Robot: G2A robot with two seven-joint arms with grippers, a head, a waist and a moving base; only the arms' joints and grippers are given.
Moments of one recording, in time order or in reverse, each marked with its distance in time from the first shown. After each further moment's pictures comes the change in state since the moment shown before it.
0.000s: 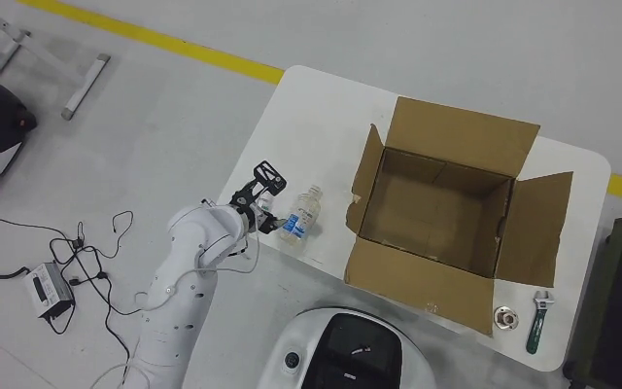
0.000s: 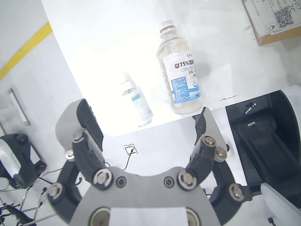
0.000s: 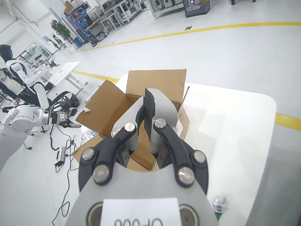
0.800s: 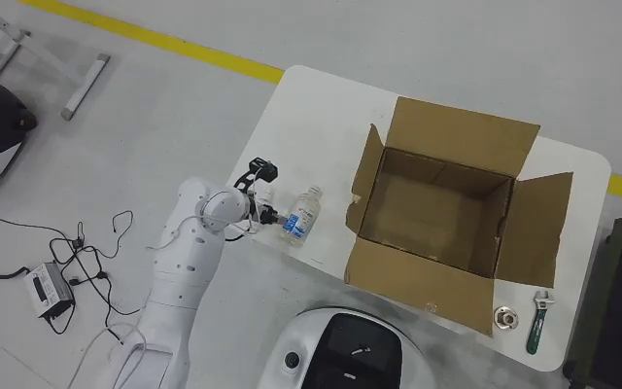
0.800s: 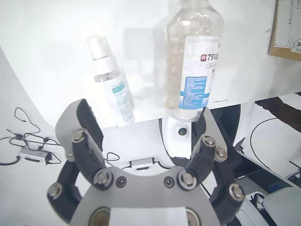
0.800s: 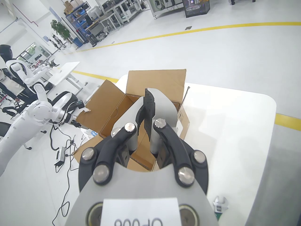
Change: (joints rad) left arm -0.269 0.006 0.038 0.454 -0.324 0.147 -0.204; right arm 0.000 0.000 0.000 0.000 0.000 0.000 0.000
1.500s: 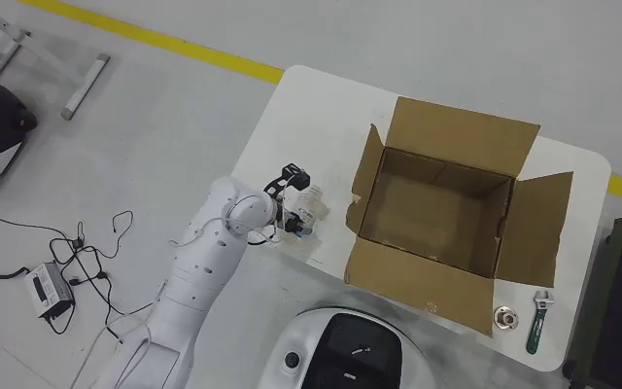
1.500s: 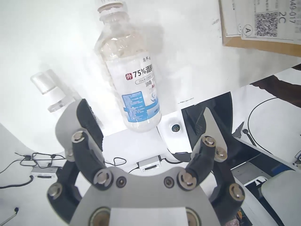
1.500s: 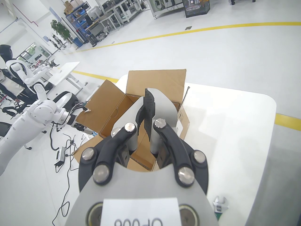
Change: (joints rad) left arm -0.049 0.001 0.197 0.009 -0.058 0.036 -0.006; right arm 0.000 0.000 0.000 0.000 0.000 0.000 0.000
